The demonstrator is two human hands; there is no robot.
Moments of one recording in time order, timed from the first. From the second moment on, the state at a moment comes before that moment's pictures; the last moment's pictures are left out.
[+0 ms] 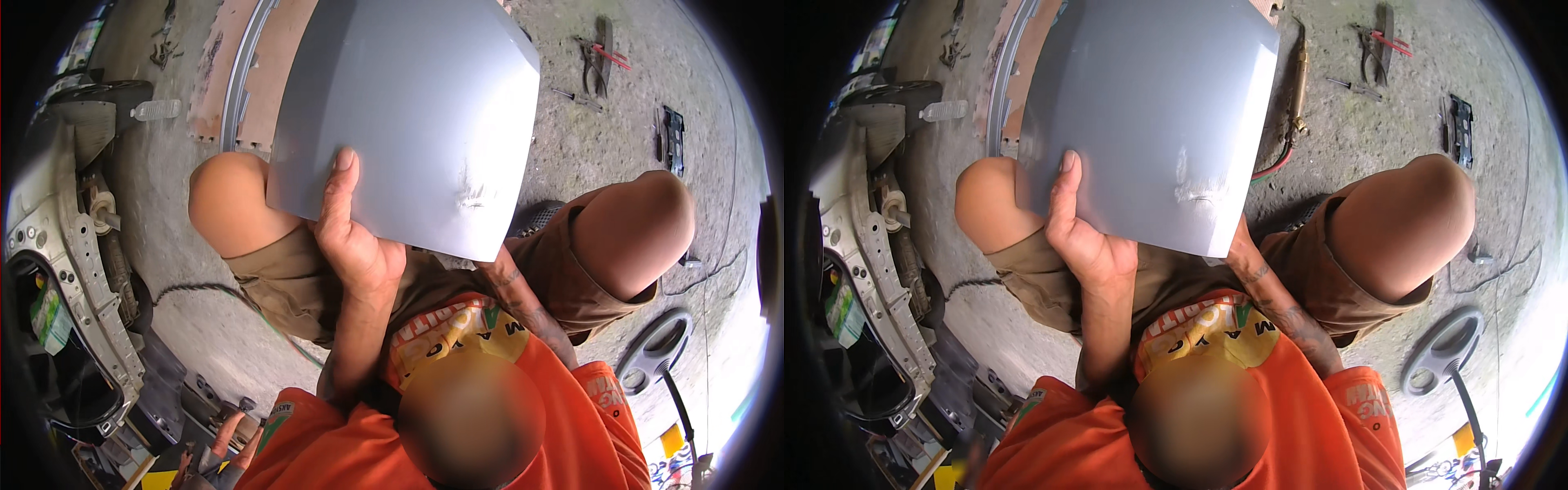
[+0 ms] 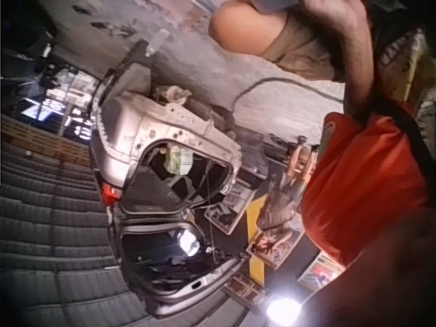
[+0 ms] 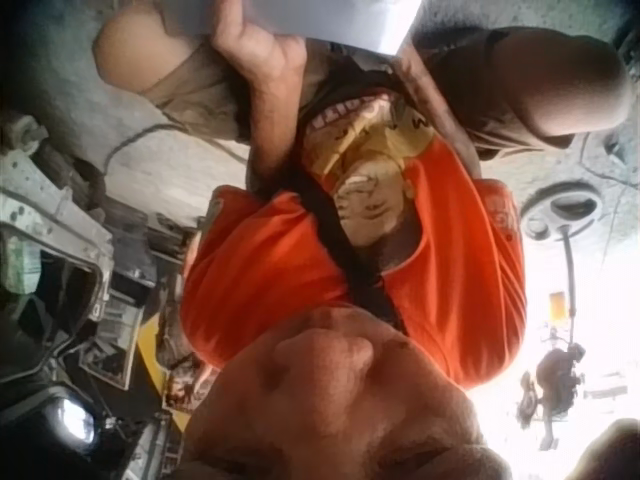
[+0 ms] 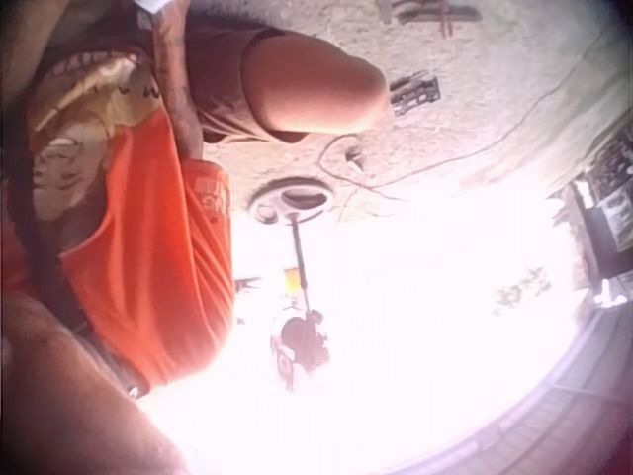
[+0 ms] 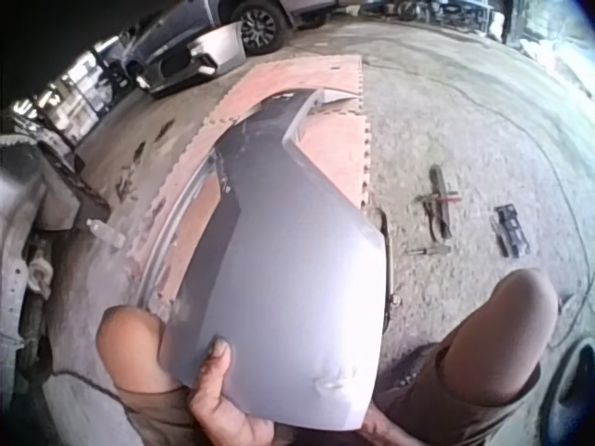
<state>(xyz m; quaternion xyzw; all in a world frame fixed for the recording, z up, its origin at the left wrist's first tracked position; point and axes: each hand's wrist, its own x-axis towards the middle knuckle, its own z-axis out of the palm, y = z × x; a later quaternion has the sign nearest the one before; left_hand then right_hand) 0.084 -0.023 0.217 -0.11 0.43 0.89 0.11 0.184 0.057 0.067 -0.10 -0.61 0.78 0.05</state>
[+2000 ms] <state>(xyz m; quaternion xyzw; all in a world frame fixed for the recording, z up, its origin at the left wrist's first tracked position) 0.084 -0.026 0.204 -0.08 0.48 0.87 0.09 0.206 0.061 0.056 0.03 -0.87 0.44 0.21</state>
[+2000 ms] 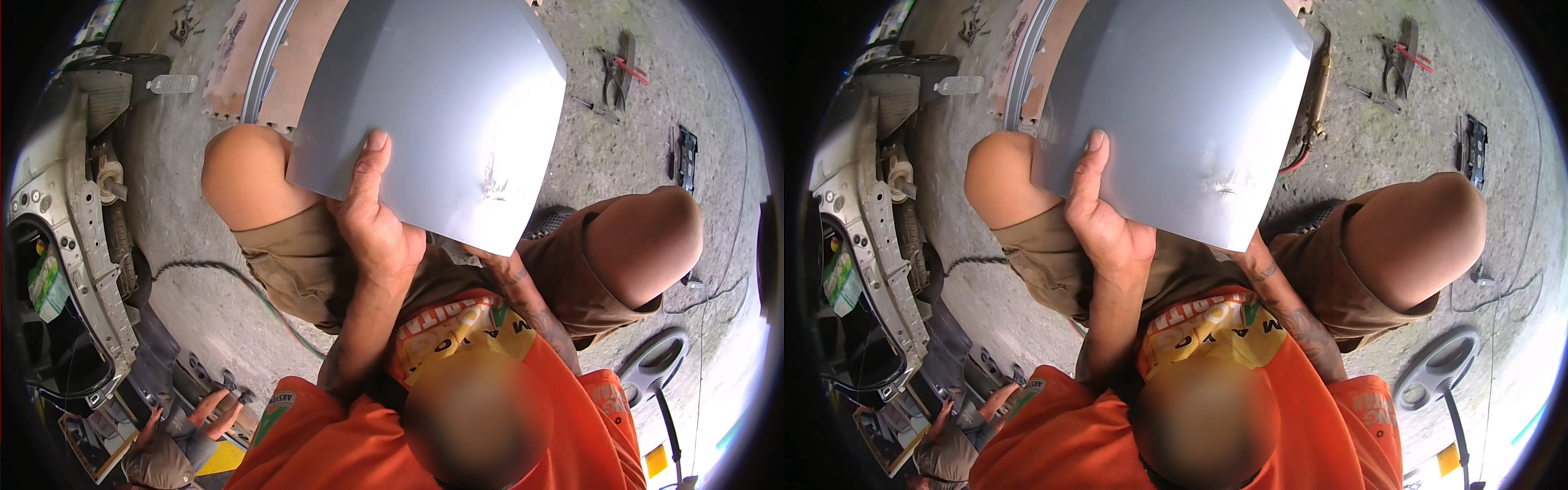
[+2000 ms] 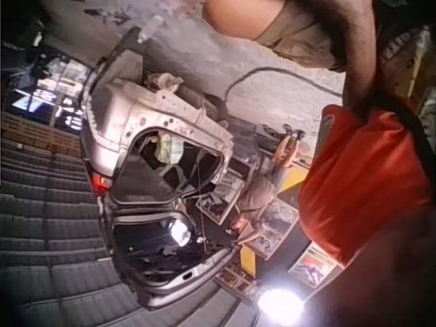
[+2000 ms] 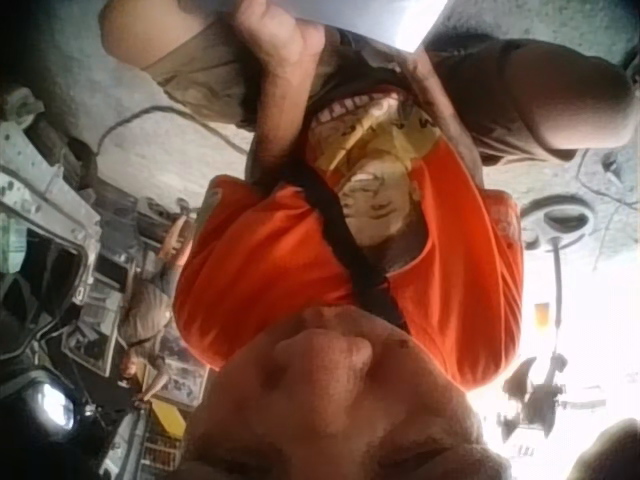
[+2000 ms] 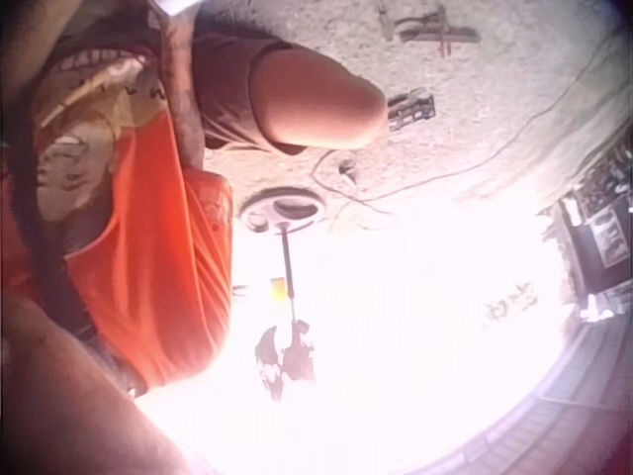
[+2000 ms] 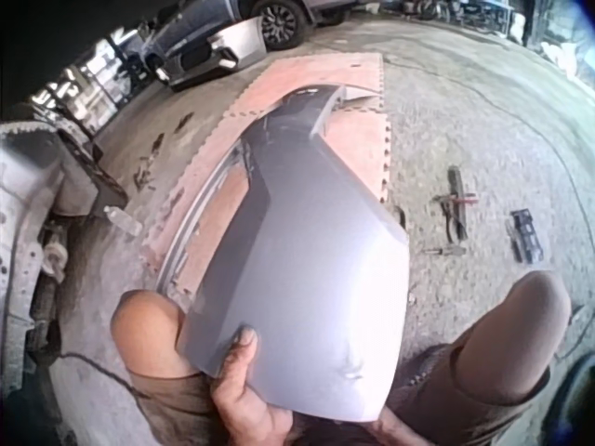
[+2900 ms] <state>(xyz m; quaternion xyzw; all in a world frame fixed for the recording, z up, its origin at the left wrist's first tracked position) 0.088 -0.023 0.216 -0.11 0.44 0.89 0.09 0.203 0.041 0.074 -0.05 -0.85 0.50 0.17</state>
